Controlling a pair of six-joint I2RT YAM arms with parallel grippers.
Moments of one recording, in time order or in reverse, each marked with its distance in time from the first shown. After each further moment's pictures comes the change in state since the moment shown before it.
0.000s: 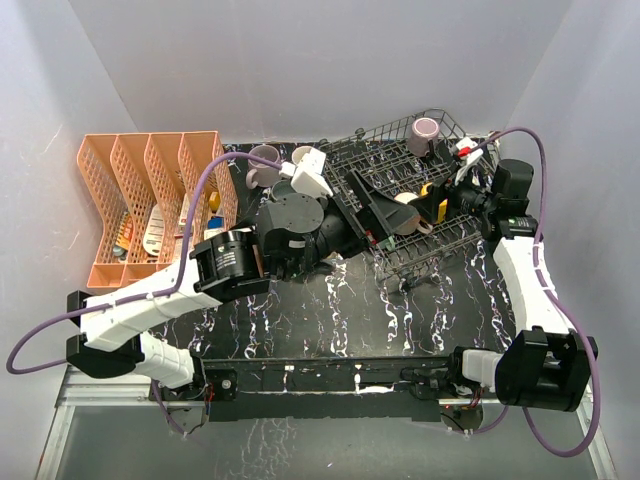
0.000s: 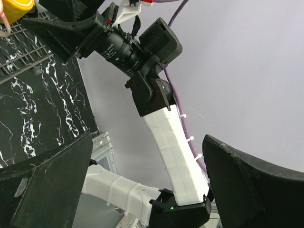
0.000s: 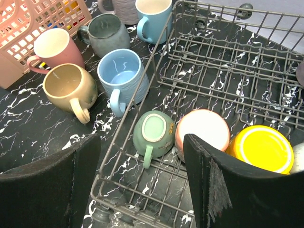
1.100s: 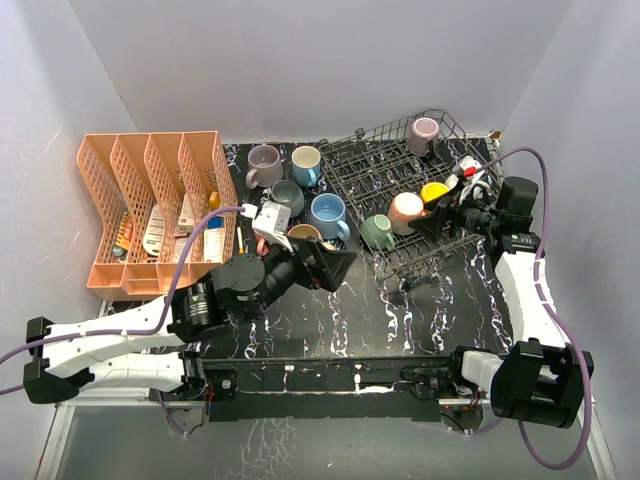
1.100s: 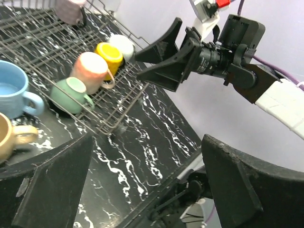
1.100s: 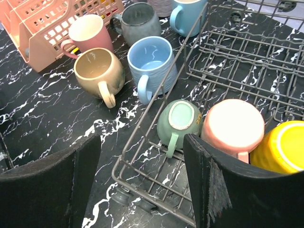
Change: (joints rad) left arm -0.007 -0.390 -0.736 0.463 -0.116 0.609; right arm -0.067 -0.079 -0.128 0.003 -0.183 -0.033
